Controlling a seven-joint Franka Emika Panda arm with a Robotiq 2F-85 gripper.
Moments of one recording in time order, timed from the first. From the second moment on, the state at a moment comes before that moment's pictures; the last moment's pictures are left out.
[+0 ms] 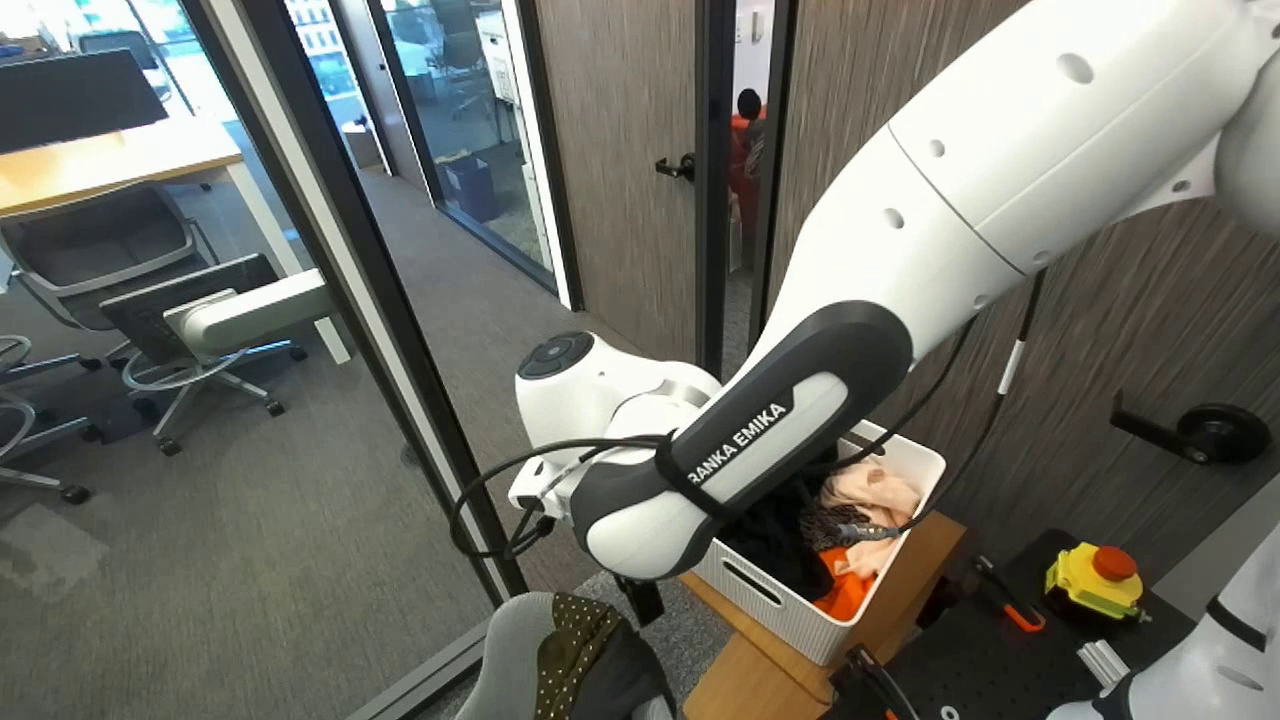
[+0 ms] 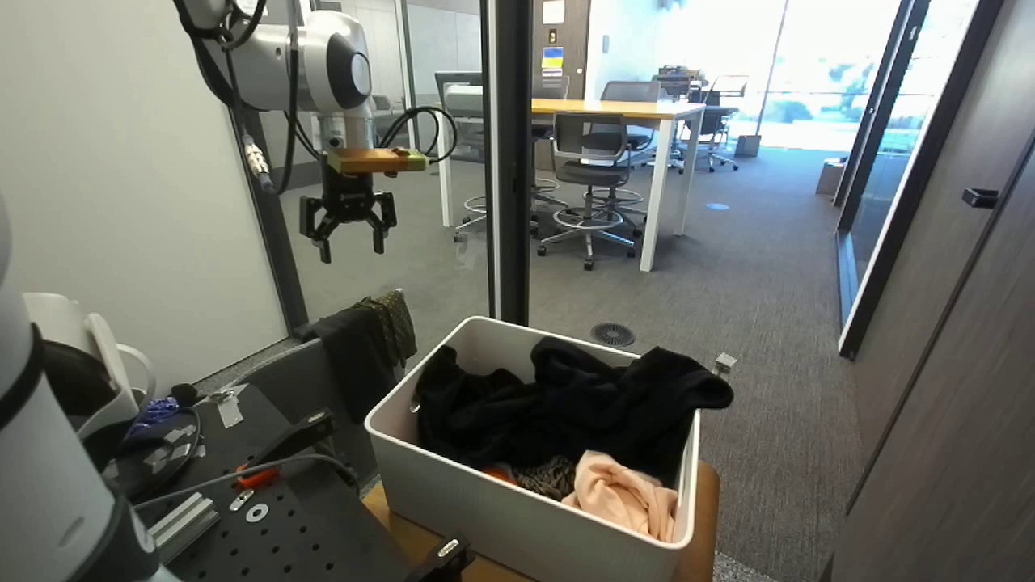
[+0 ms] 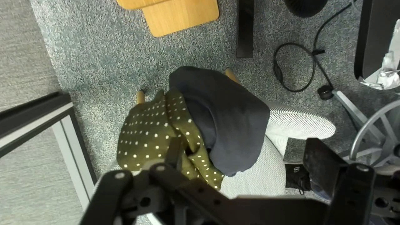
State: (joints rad) arm 0.32 0.29 0.41 -2.19 -0.13 2.35 -0.77
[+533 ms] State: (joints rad) arm 0.35 0.43 0.44 -2.13 -0.14 2.44 -0.79
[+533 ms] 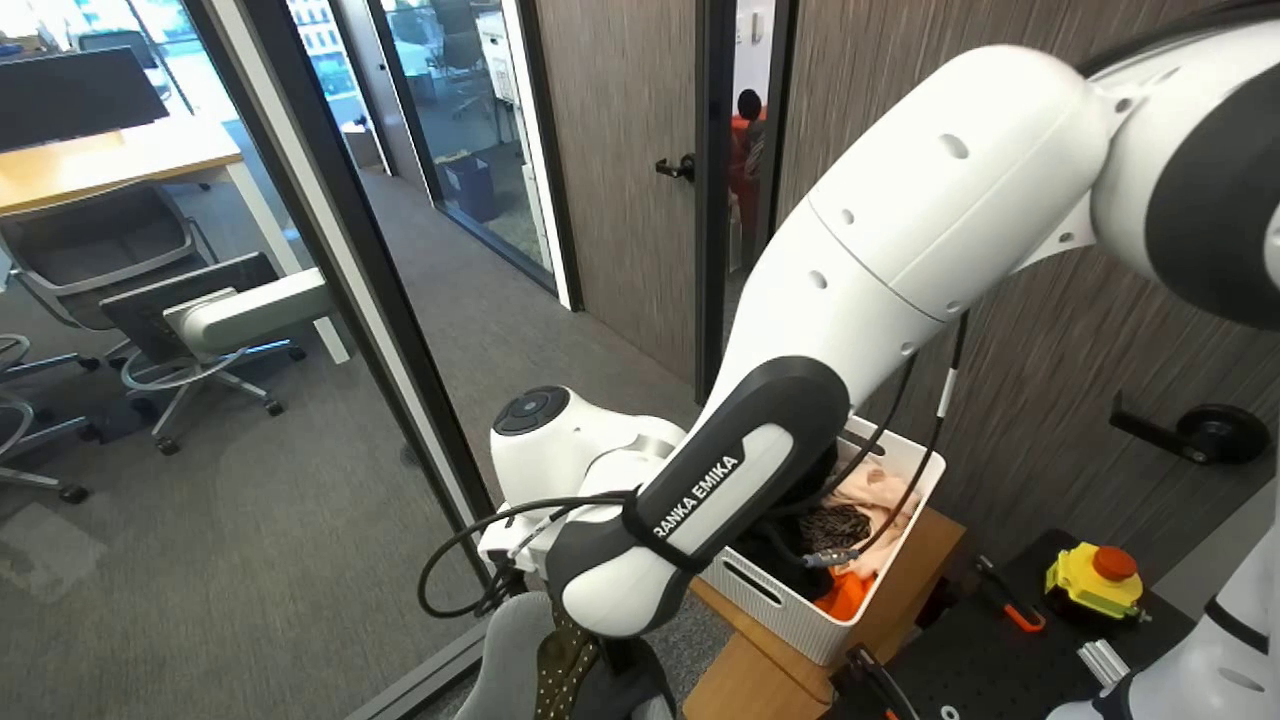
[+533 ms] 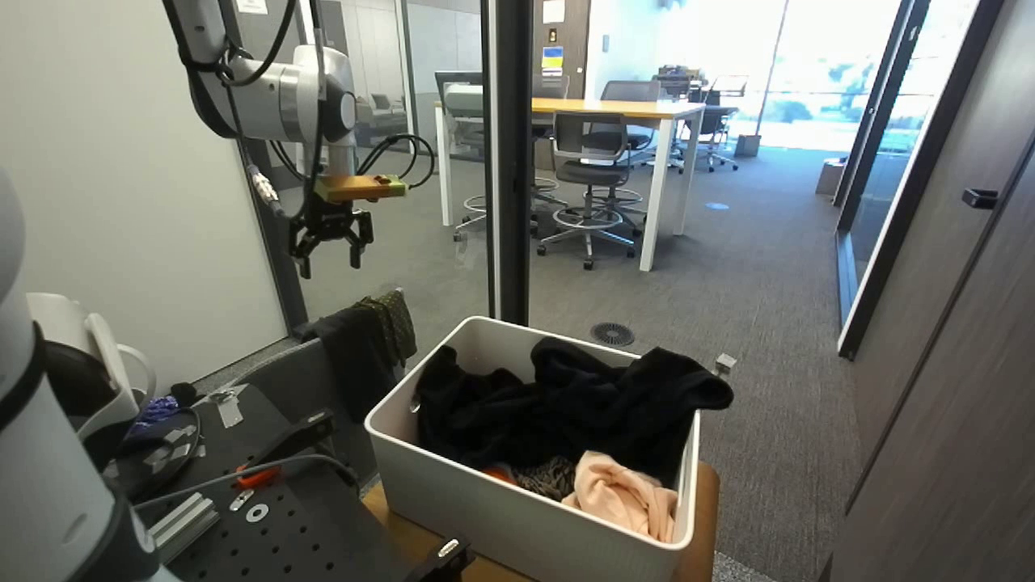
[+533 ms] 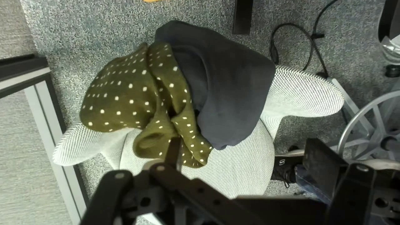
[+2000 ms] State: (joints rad) arm 0.39 0.84 0.38 -1.76 -0.24 2.47 -0.80
